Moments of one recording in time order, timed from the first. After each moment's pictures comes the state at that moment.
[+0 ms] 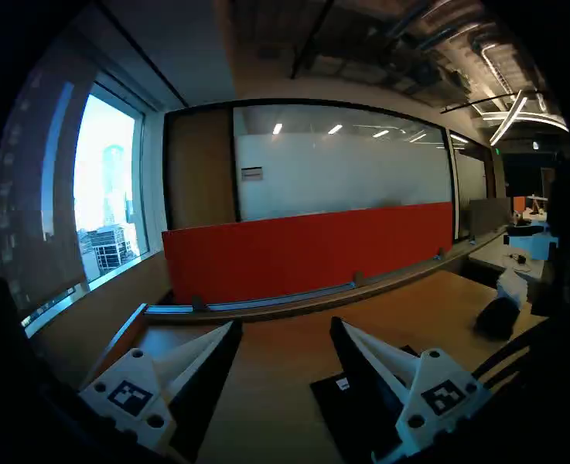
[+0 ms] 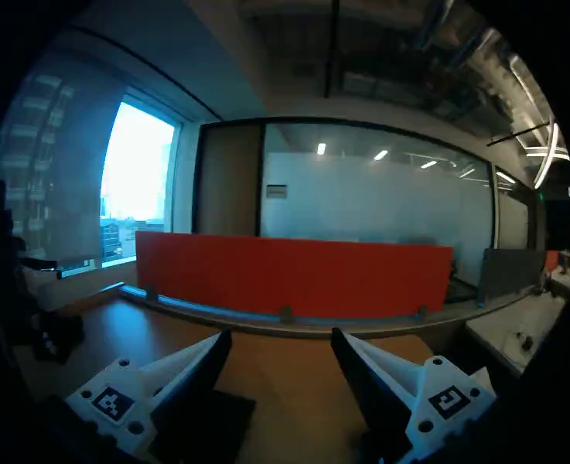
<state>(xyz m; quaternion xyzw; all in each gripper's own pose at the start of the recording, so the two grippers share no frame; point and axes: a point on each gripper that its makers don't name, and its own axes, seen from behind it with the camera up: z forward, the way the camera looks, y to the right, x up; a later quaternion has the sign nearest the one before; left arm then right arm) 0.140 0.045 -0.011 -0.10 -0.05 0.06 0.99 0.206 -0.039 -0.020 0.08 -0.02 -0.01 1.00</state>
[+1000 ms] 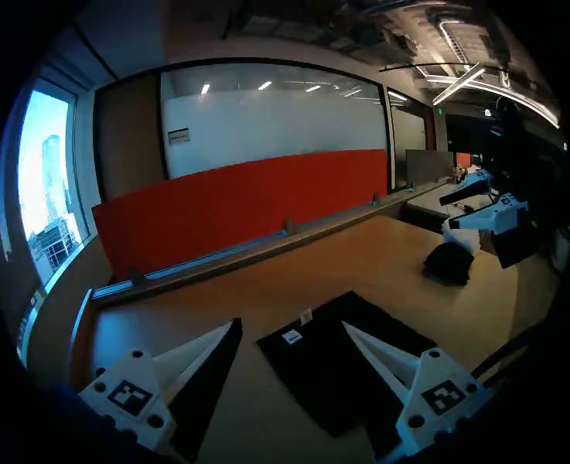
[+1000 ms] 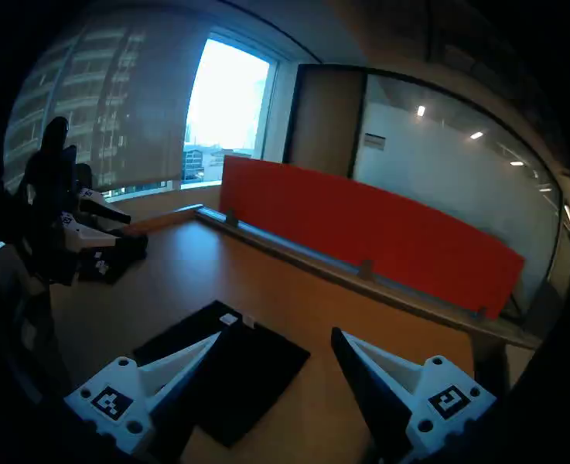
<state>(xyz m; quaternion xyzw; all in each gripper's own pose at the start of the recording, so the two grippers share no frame) 0.071 0.101 -0.036 -0.25 -0.15 0.10 0.95 0.142 -0.106 -0.047 0.26 -0.15 -0.12 0.95</state>
